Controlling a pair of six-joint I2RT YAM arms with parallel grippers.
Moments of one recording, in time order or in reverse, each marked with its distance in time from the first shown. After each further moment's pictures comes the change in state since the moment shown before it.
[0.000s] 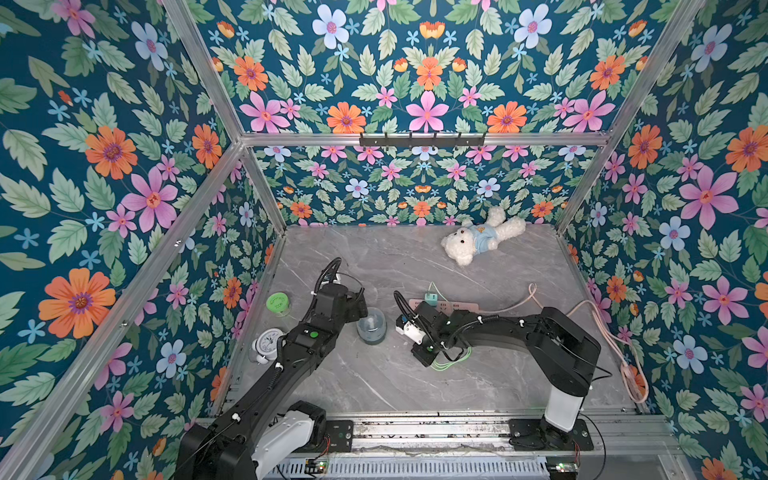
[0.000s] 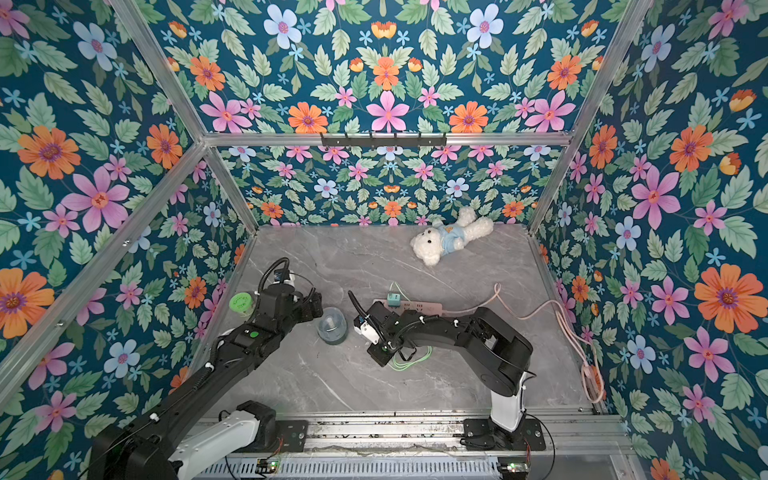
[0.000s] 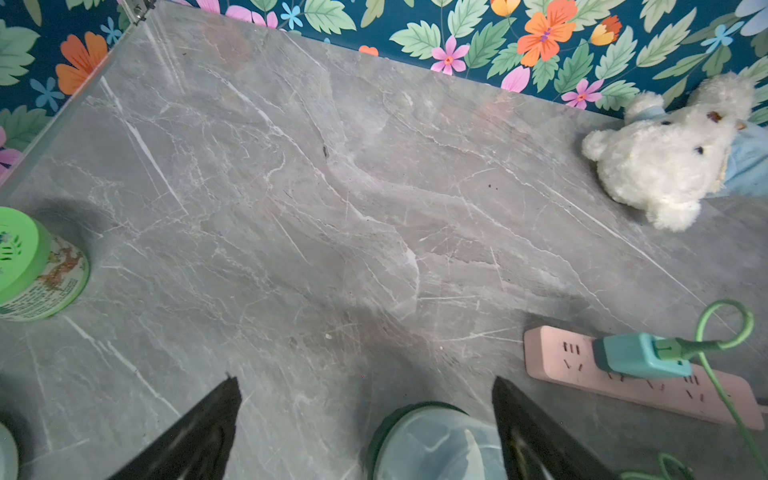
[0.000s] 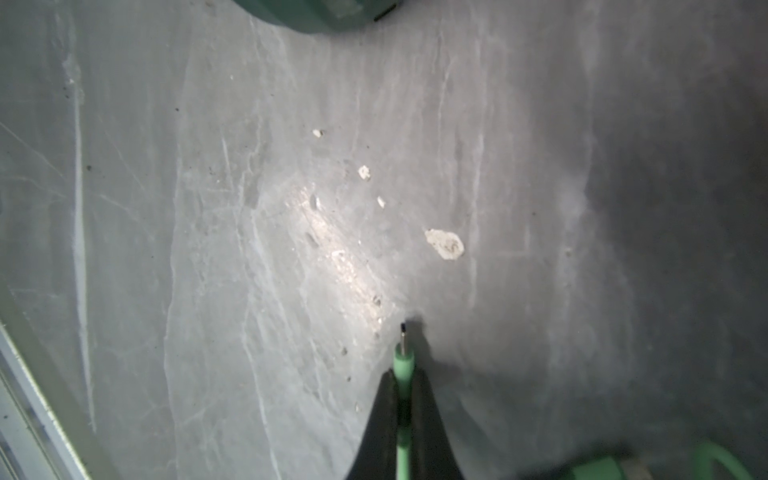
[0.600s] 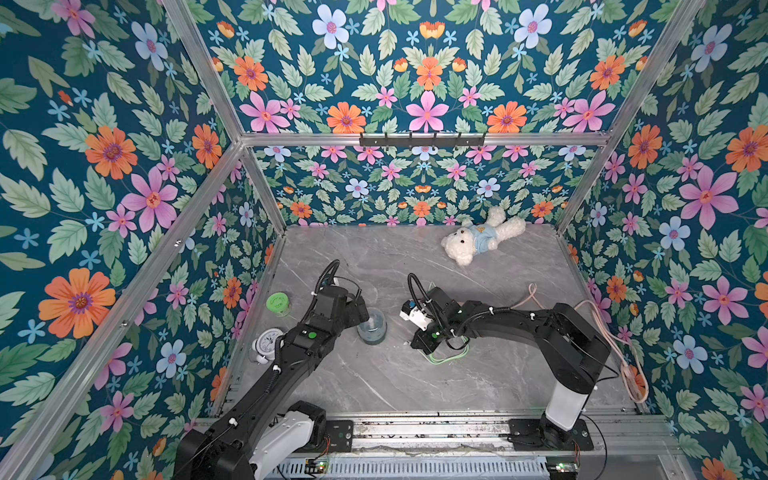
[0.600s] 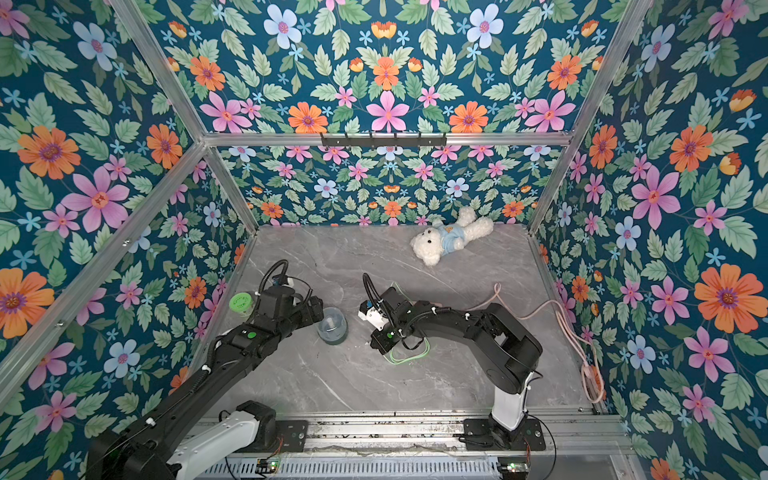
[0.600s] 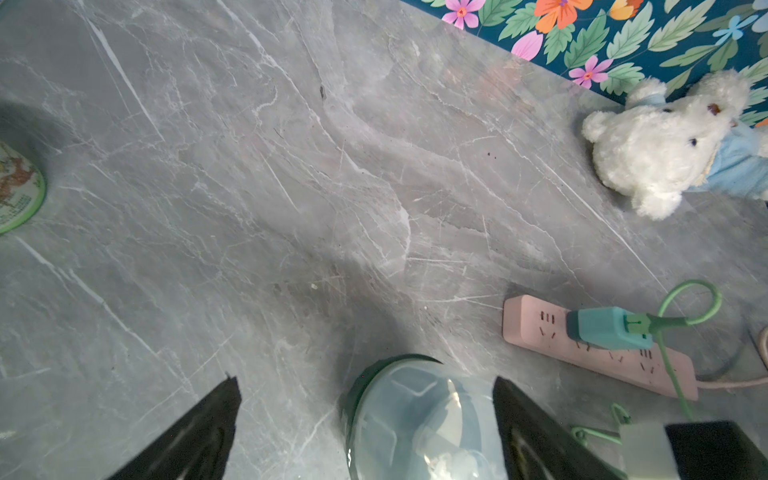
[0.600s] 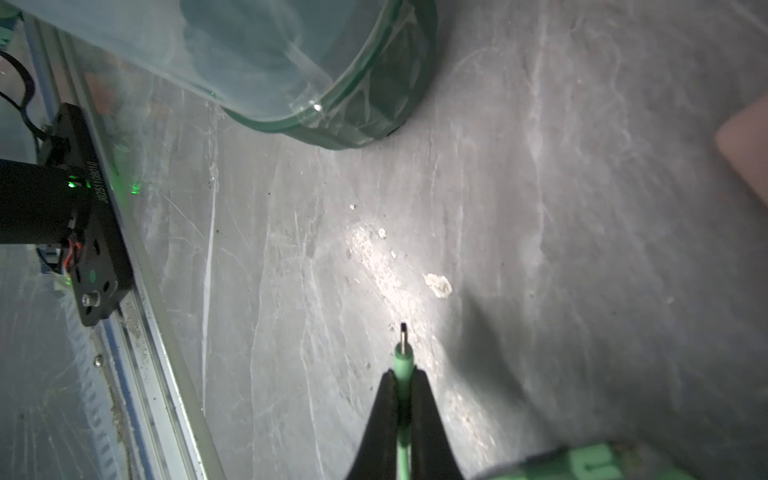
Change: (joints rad) left arm 0.001 -0.018 0.013 -0.126 0.069 -0.138; right arm -0.119 -0.014 -0.001 0.126 -0.244 0.032
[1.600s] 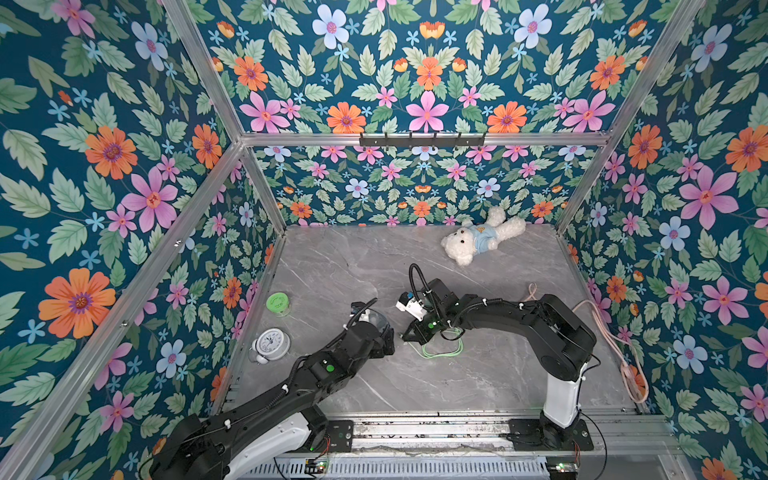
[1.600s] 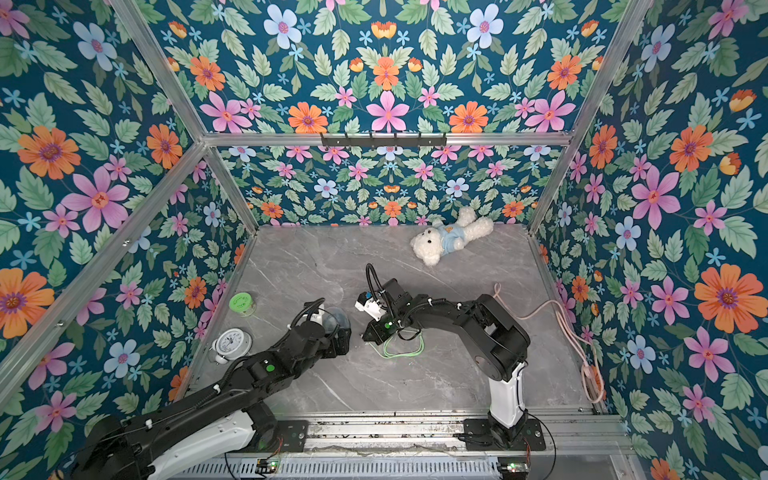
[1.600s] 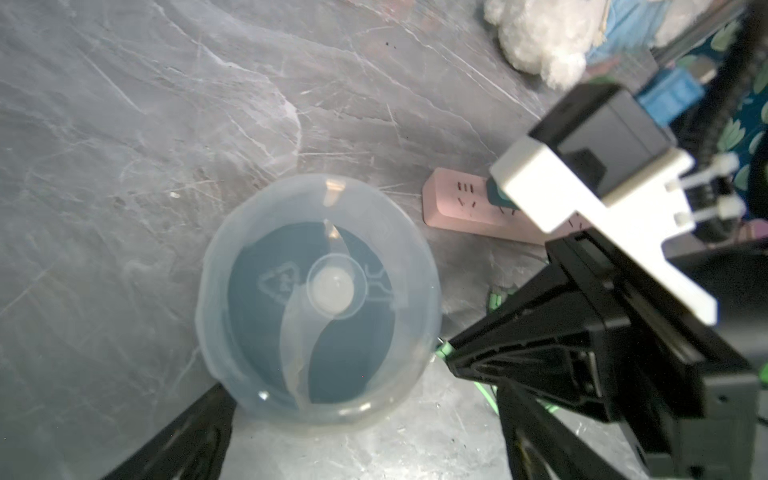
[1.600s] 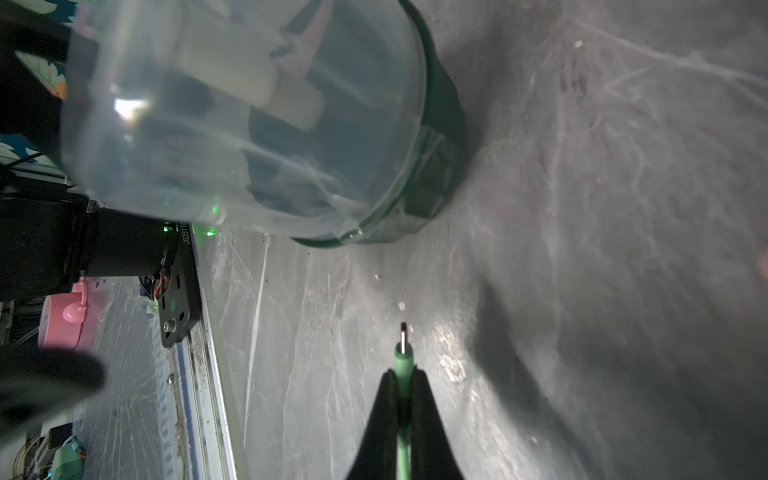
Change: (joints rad) left arm -0.435 -0.064 -0.230 0.176 -0.169 -0.115; right arm -0.060 0.089 0.055 0.104 -0.171 0.031
